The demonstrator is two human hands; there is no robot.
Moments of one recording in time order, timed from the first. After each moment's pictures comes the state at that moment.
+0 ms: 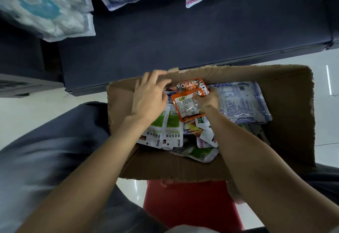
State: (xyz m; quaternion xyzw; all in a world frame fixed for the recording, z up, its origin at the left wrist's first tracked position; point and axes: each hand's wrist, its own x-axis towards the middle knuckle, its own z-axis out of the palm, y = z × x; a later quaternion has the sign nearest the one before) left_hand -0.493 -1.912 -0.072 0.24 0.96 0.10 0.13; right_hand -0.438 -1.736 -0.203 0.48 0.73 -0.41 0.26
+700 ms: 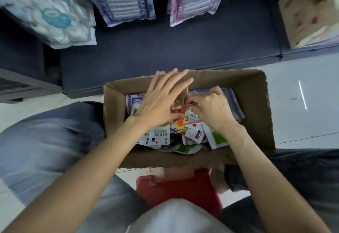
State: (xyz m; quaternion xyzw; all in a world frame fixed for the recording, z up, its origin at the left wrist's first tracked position) left_hand -0.448 -1.882 -0.022 0.44 0.89 0.13 0.09; right_hand -0.380 -1.709 -0.028 -0.05 0.98 -0.18 -0.01
